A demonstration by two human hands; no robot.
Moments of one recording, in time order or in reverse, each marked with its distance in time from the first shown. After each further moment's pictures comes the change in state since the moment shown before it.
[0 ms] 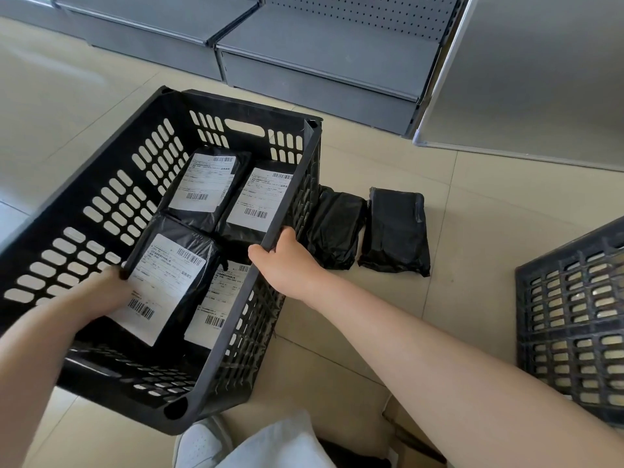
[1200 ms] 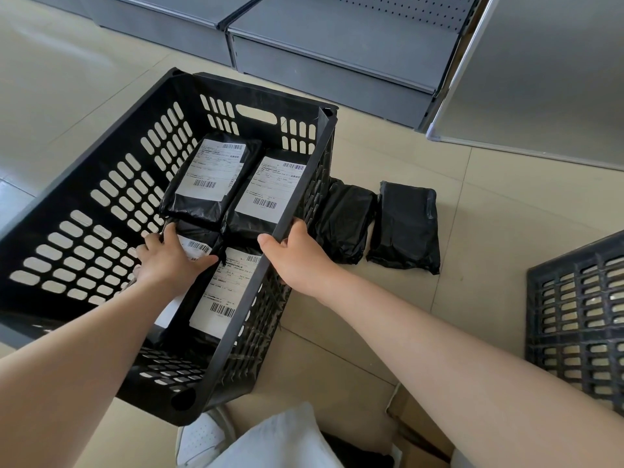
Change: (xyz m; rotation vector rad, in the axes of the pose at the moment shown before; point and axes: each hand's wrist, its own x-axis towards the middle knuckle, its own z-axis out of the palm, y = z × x) left_hand -0.023 0.067 0.060 0.223 0.188 0.117; right_hand -0.001 0.004 0.002 0.006 0.024 -0.028
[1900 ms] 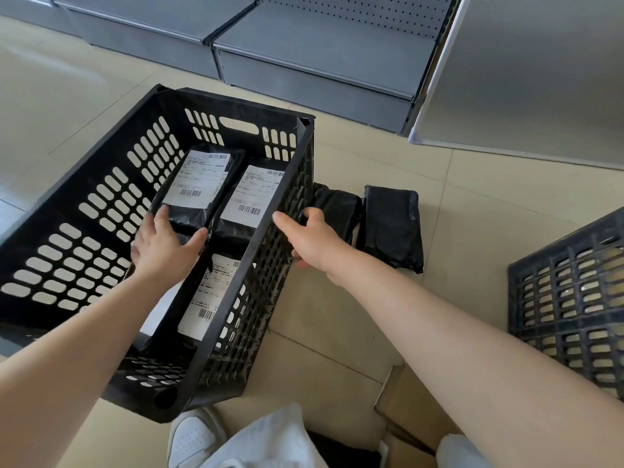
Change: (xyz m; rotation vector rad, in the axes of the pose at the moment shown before) left_hand -0.026 0.035 -0.033 -0.262 0.106 0.113; right_hand 0.007 0.012 -0.051 0.124 0.067 0.103
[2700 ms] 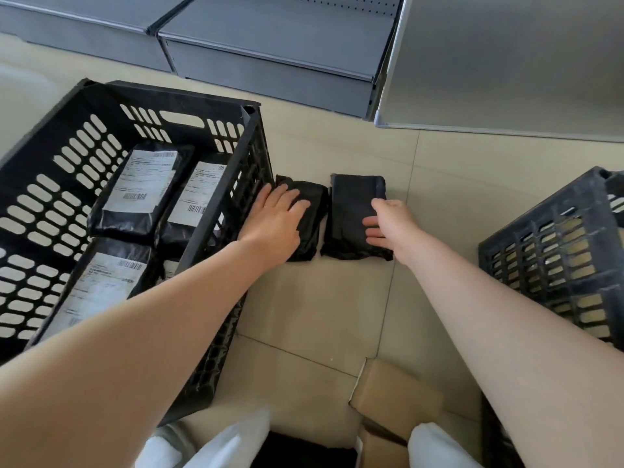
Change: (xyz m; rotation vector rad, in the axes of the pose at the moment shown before) left_hand -0.046 0.182 0.098 0.540 -0.166 0.880; right_hand 0.023 0.092 -0.150 0.354 0.463 0.239
